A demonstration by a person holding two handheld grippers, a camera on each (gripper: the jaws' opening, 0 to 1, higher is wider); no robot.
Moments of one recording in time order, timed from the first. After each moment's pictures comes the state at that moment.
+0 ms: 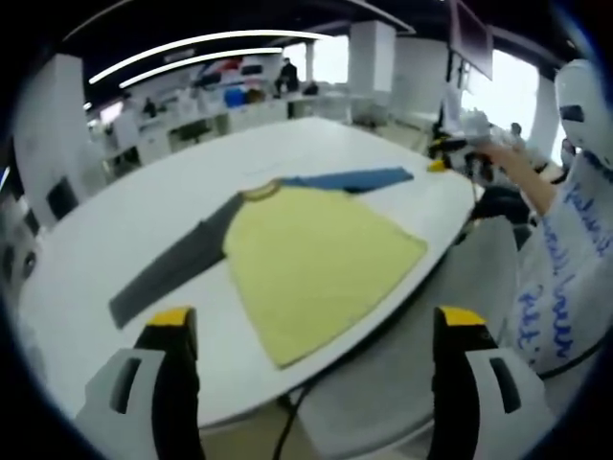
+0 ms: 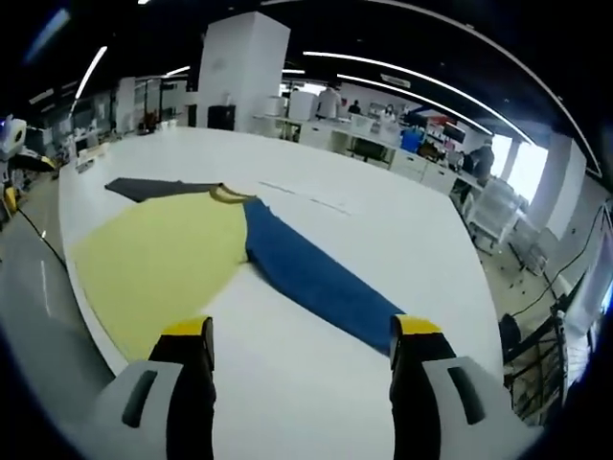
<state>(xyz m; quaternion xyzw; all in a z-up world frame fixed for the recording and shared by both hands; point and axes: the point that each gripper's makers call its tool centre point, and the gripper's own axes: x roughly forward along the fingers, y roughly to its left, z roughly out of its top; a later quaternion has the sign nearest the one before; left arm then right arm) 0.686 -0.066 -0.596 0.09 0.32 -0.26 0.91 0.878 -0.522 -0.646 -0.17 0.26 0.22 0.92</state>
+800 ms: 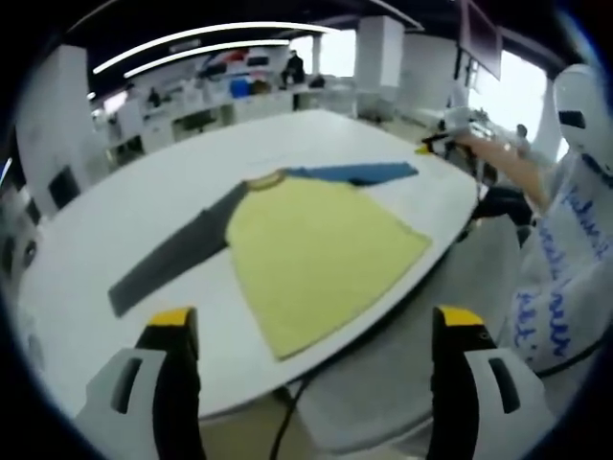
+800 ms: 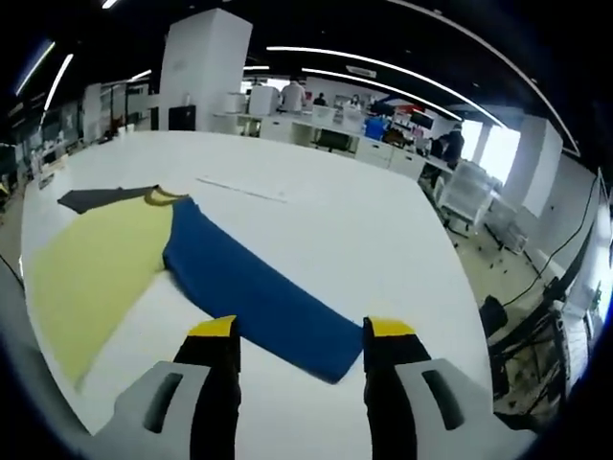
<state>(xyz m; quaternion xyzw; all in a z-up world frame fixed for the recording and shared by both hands) 0.687 -0.064 -0.603 0.08 0.34 -0.25 0.90 0.955 -0.591 -0.676 -0.15 0.28 0.14 0.94</state>
